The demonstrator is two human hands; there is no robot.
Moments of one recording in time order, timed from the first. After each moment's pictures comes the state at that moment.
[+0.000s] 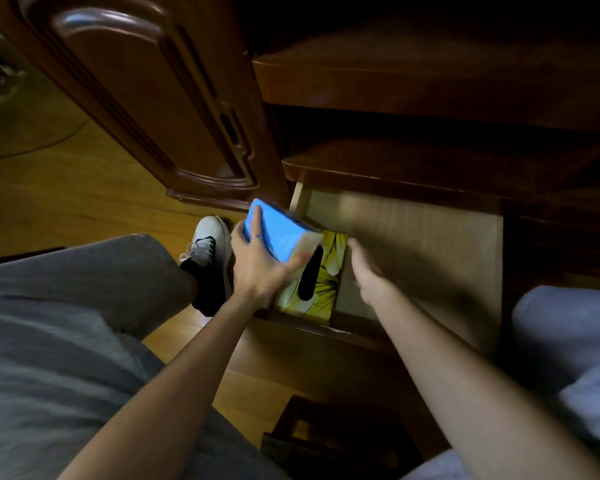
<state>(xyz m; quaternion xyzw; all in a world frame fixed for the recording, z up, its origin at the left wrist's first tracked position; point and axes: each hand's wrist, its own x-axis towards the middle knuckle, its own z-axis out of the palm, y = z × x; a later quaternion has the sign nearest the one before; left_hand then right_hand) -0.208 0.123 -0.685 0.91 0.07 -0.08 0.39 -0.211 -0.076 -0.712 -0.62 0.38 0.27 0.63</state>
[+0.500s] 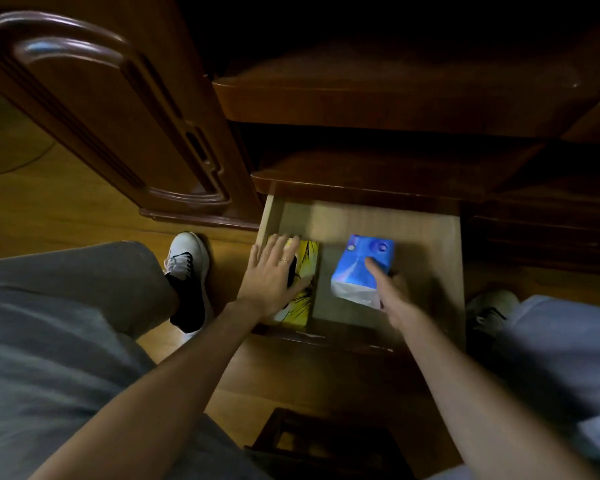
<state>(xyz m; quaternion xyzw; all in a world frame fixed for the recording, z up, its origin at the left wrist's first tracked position) -0.206 0.082 -0.704 0.96 -0.23 -0.12 0.06 -0.259 -0.164 -0.751 -0.59 0.45 0.14 0.65</state>
